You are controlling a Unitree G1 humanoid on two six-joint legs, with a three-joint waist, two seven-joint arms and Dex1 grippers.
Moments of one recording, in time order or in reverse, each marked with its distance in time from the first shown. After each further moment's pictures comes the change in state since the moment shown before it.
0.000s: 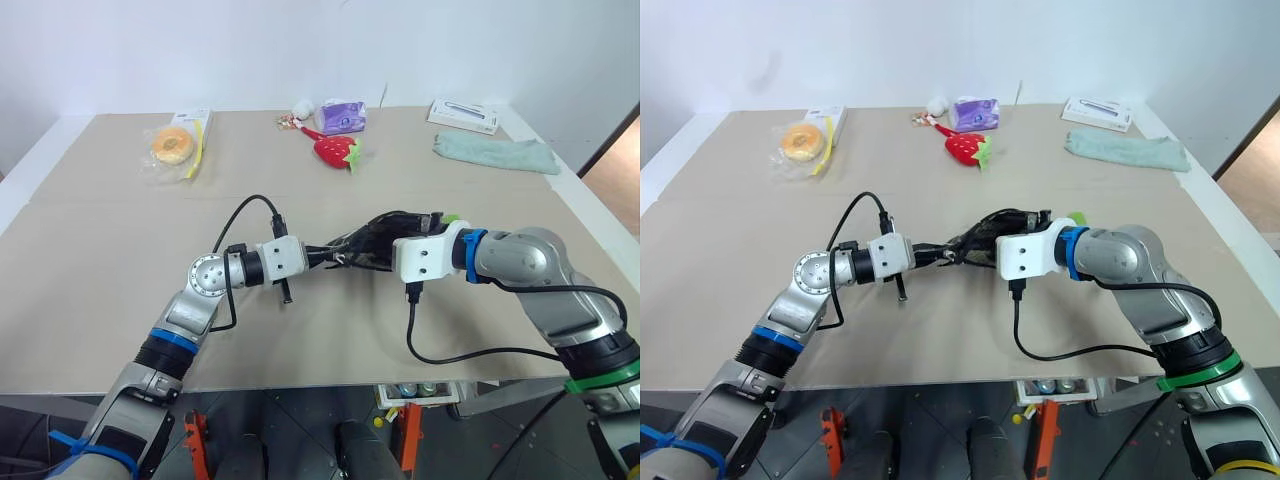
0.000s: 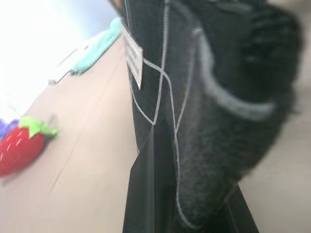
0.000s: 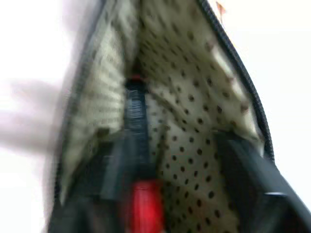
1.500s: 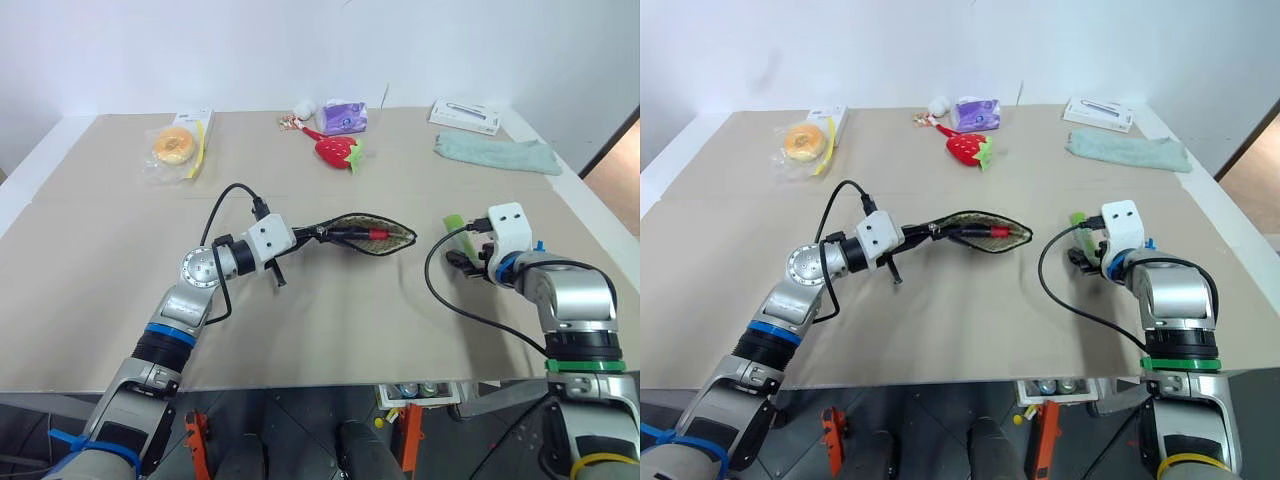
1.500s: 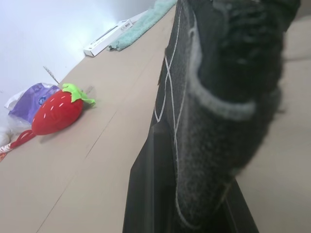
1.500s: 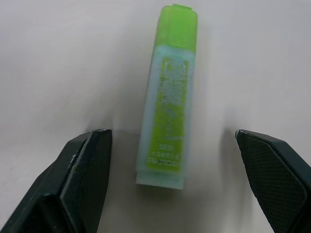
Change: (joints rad) left arm -0.017 0.014 0.049 0.040 -0.013 0.050 0.063; right arm -0.022 0.245 -0.406 0.329 0.324 1.050 -0.485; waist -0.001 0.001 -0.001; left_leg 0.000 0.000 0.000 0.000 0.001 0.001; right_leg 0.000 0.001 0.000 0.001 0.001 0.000
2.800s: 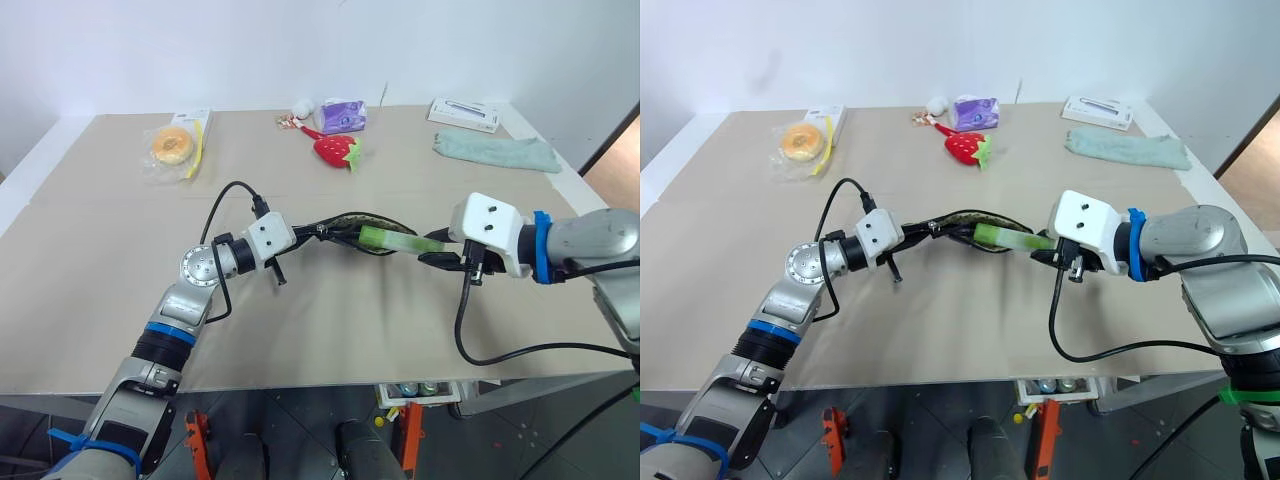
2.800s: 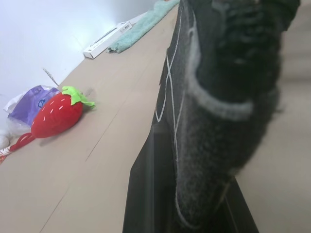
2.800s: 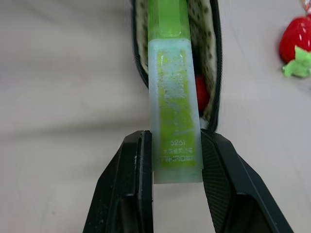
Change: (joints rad) left arm -0.005 0.000 0.002 -0.010 -0.004 0.002 -0.002; right arm 0.040 -0.423 0.265 -0.473 0.062 -0.407 0.643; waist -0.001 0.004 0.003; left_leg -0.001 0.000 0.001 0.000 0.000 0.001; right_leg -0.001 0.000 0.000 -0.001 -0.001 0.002
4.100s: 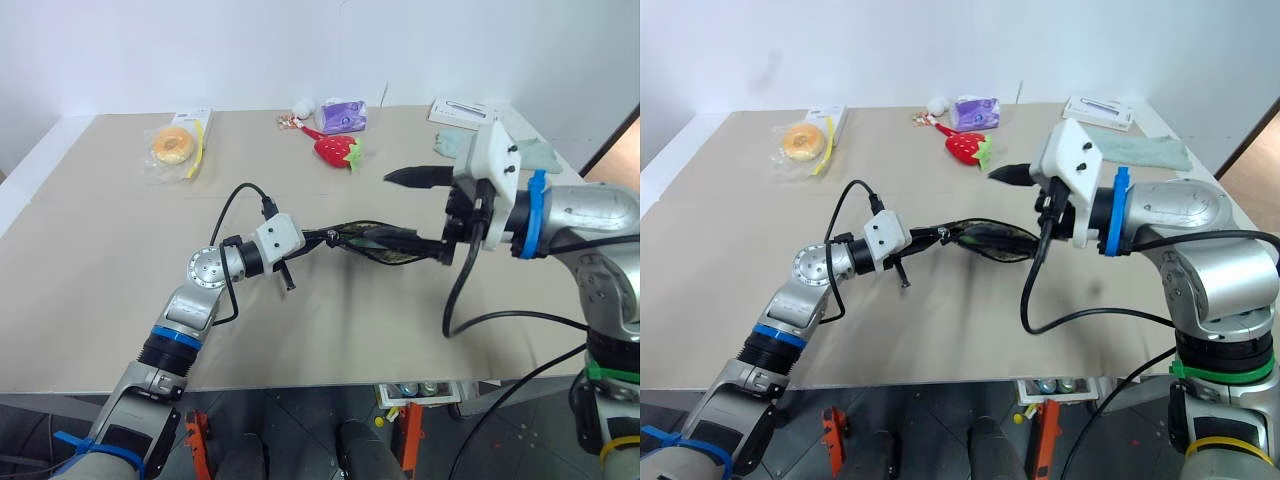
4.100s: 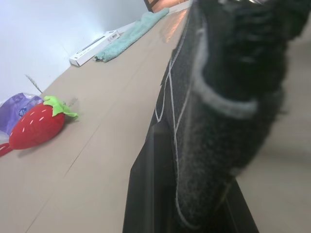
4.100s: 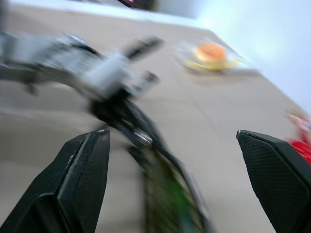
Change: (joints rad) left arm 0.020 -0.027 -0.015 -0.080 -0.026 0.084 -0.028; right arm -0.130 0.282 -0.183 -0.196 0.324 0.296 -0.074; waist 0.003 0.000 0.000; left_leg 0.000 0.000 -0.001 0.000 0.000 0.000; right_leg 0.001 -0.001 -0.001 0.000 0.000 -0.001
